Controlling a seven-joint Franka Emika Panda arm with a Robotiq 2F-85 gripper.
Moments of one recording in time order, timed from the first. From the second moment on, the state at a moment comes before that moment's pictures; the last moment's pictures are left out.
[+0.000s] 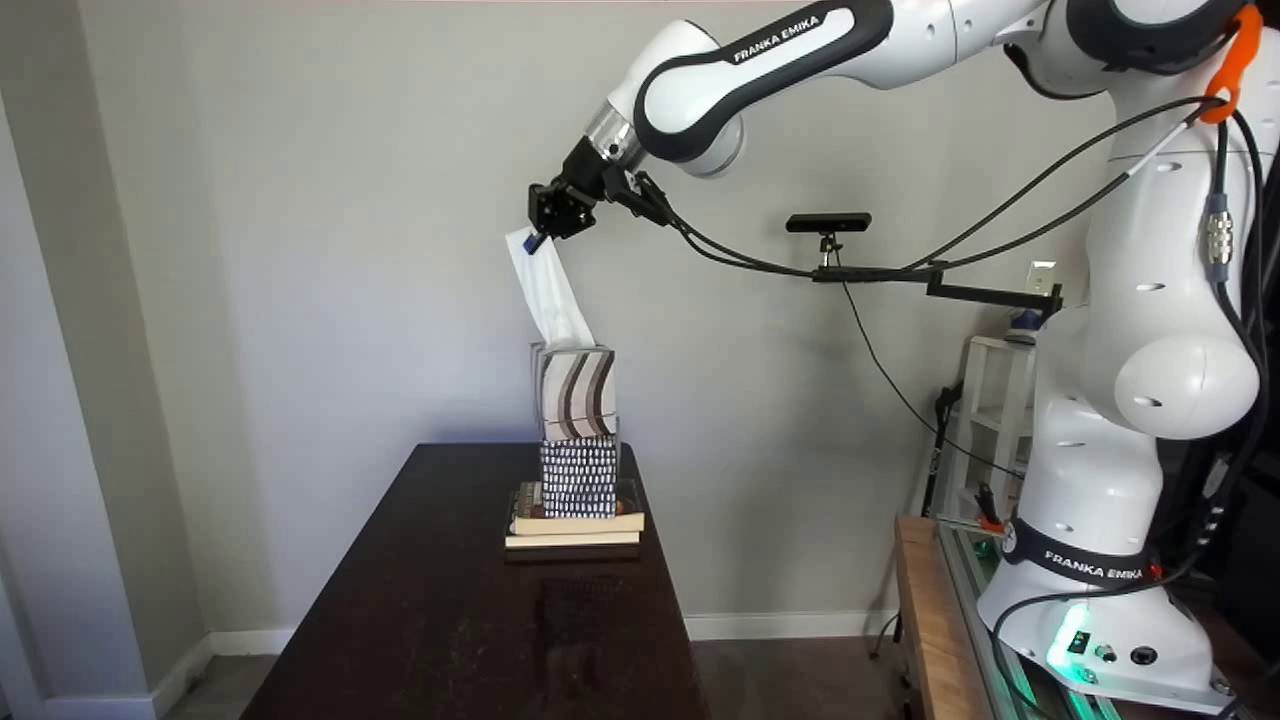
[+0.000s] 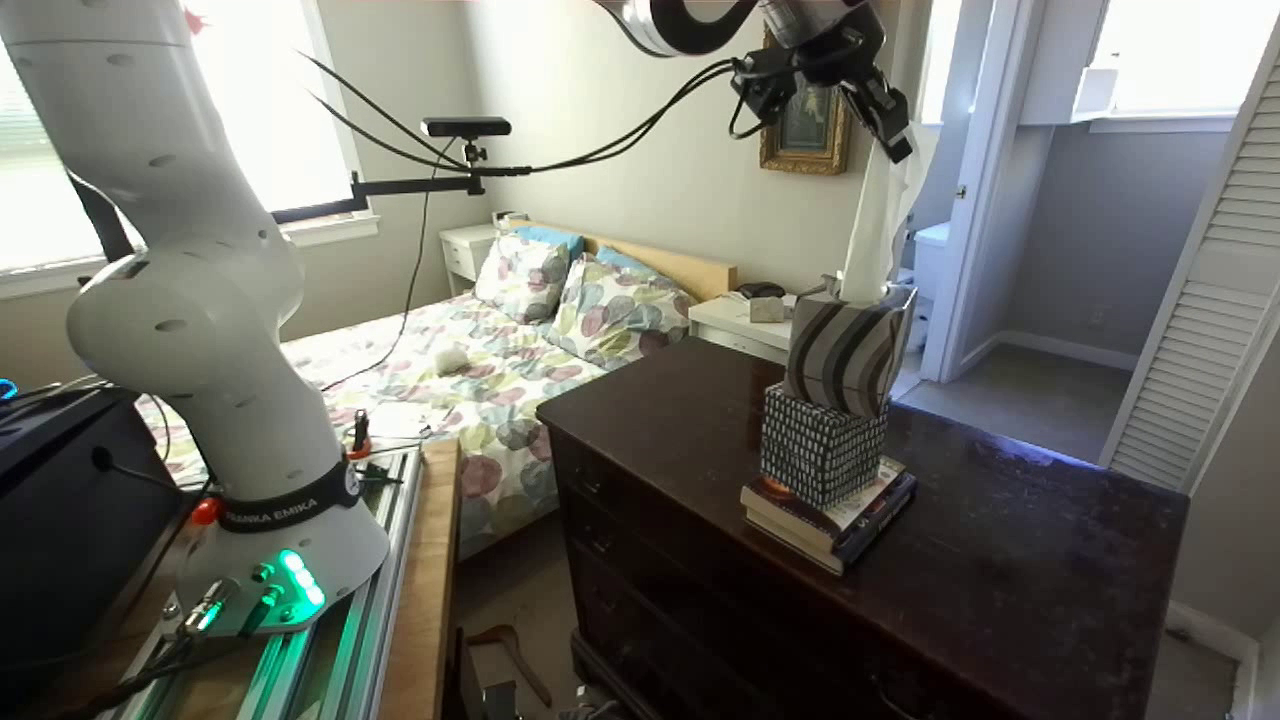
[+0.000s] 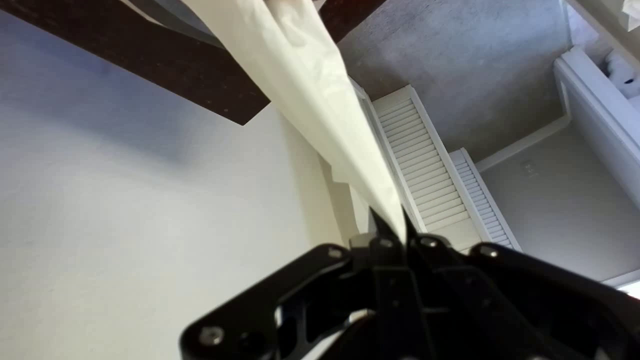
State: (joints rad) arm -0.01 -0.01 0.00 -2.02 0.09 2.74 0.21
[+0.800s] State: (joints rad) arm 0.00 -0.09 0.03 -2.00 0.05 2.74 0.27
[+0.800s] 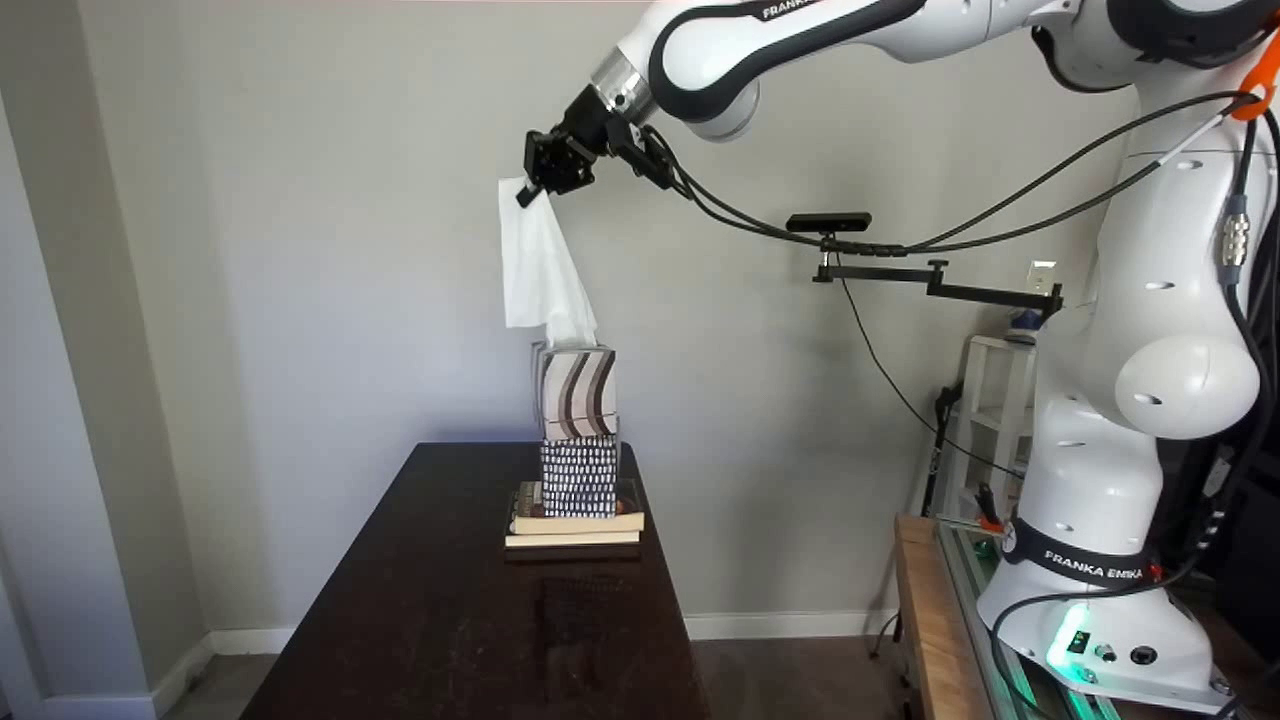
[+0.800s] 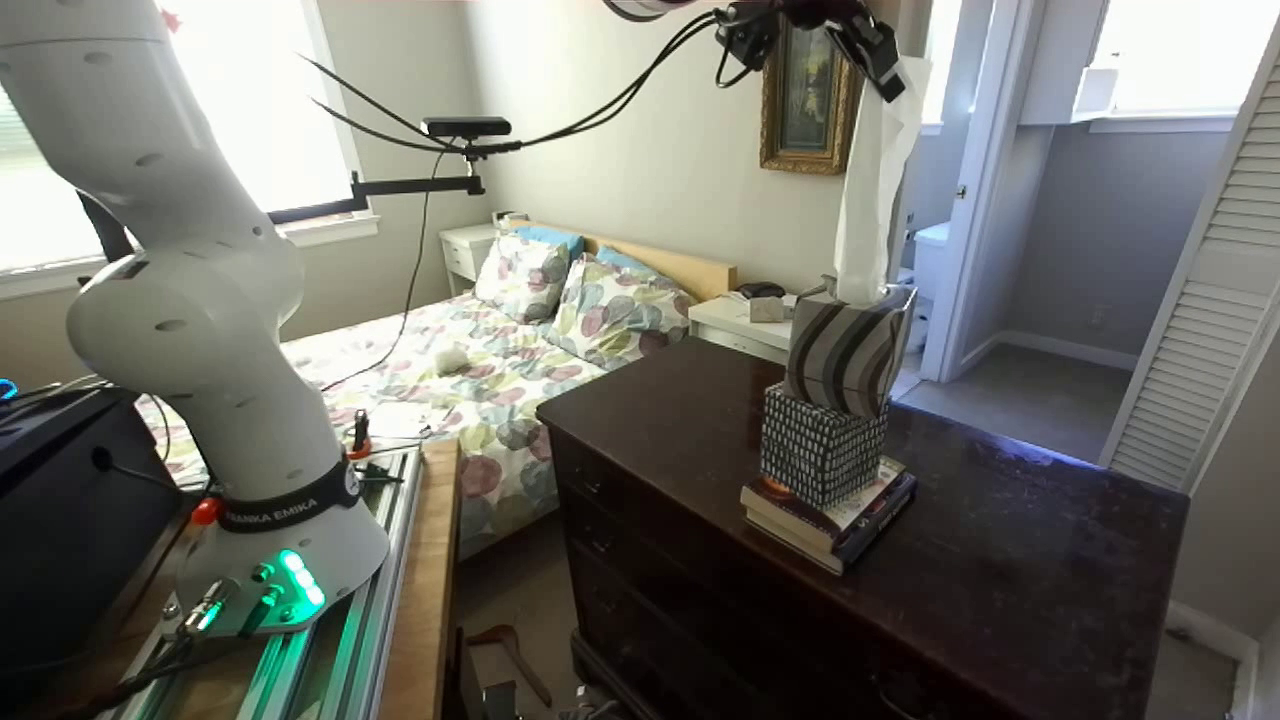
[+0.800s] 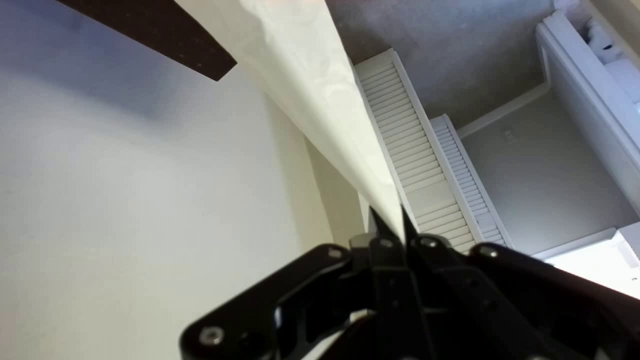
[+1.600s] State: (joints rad) arm 0.09 -0.14 0.10 -1.96 0.14 2.67 0.27
